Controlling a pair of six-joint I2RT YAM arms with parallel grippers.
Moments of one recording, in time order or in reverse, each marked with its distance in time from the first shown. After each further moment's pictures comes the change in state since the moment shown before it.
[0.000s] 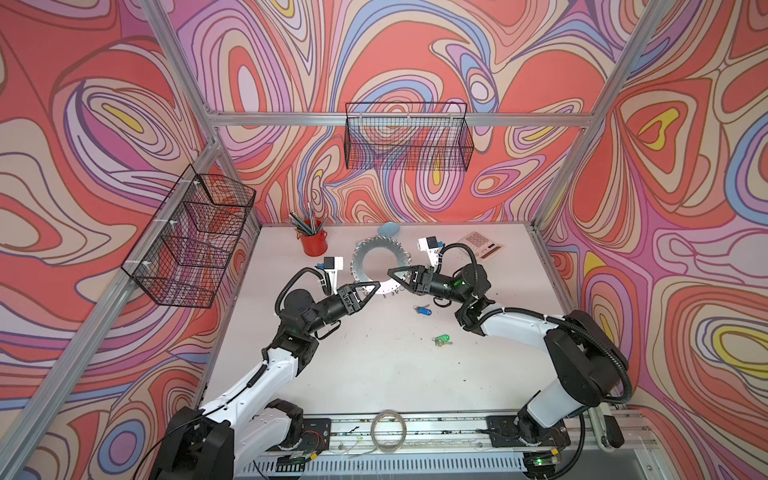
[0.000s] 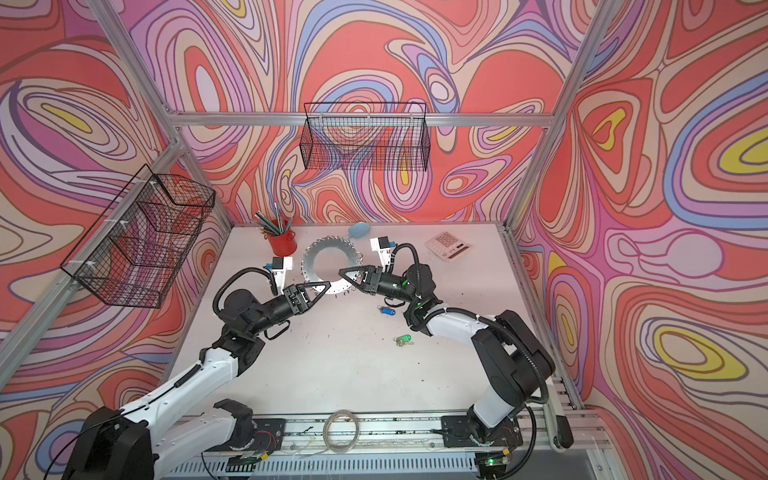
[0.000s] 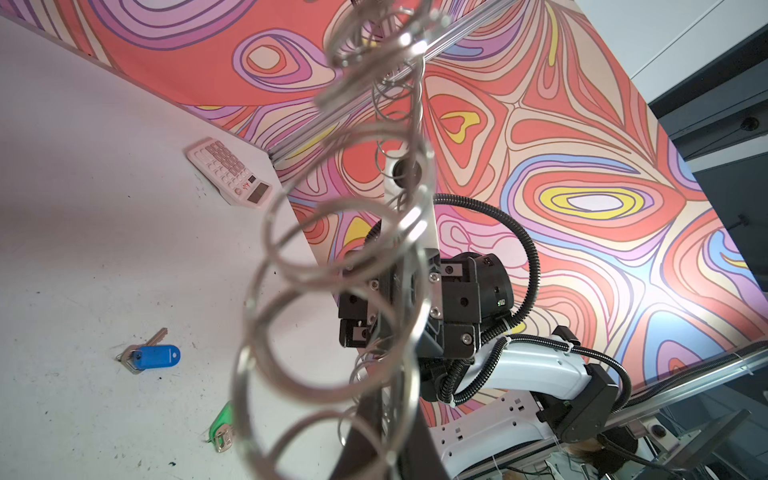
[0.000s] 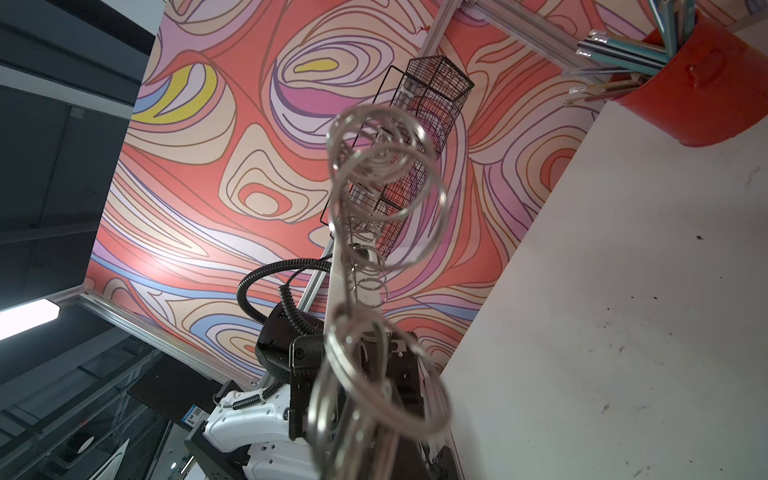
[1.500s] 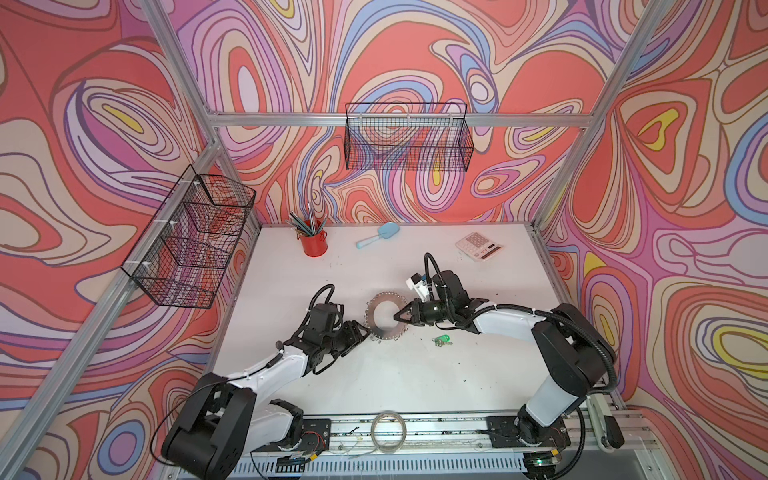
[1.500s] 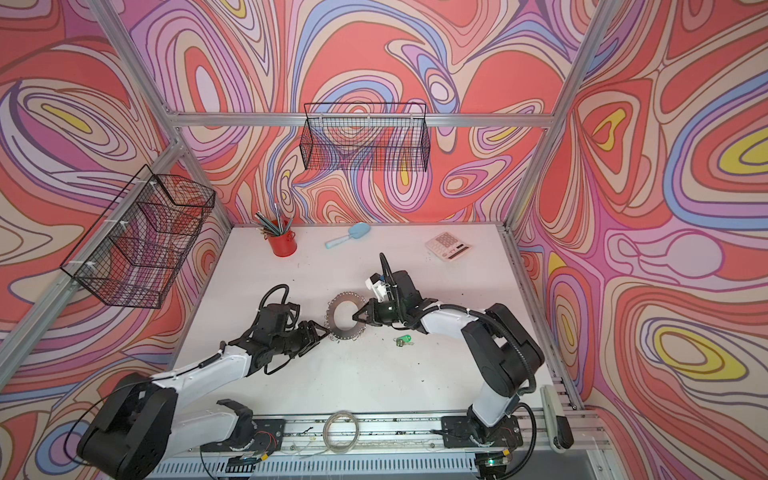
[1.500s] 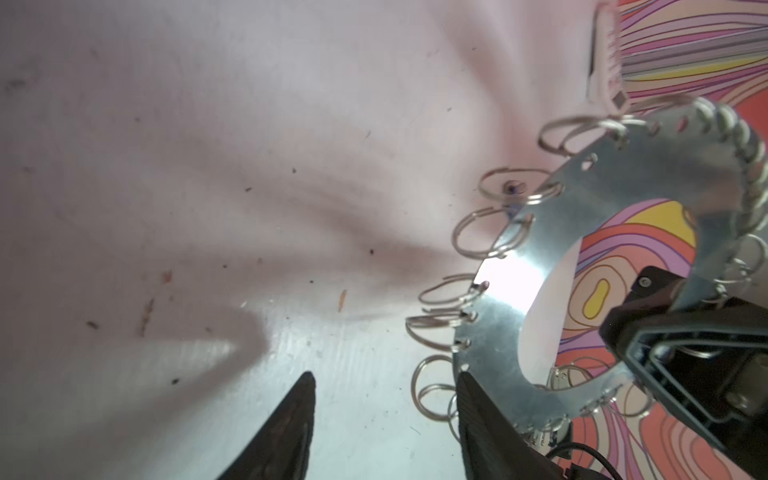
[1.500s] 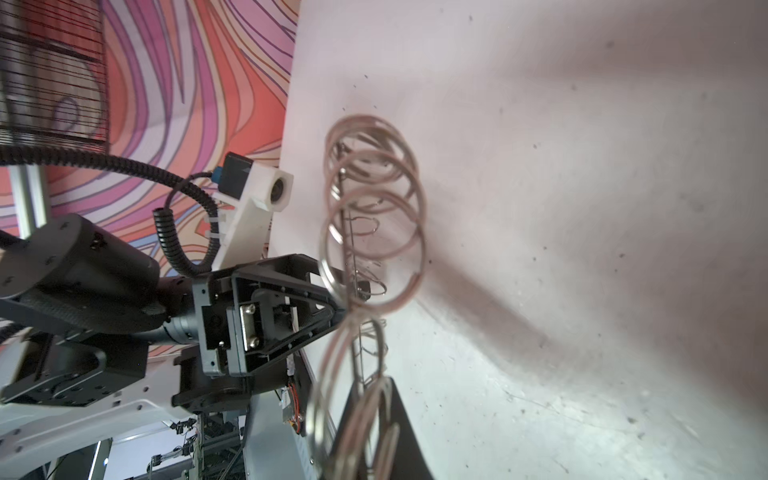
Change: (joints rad) left arm -0.011 0.099 -0.093 -0.681 -0.269 0.178; right arm -0.012 0.039 0.019 -0.859 0.019 -0.508
